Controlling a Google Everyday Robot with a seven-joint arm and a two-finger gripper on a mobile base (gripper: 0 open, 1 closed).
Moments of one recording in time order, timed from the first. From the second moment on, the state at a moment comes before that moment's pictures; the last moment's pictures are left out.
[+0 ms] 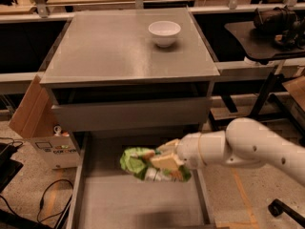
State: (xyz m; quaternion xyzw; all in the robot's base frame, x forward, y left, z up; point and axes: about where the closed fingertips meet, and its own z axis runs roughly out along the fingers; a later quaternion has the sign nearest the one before) arm 0.484 -0.024 0.694 -0.45 0.75 0.34 0.35
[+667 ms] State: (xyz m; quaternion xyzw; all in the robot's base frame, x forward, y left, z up) arm 0.418 0.010 0.504 -0.38 0.82 0.35 0.26
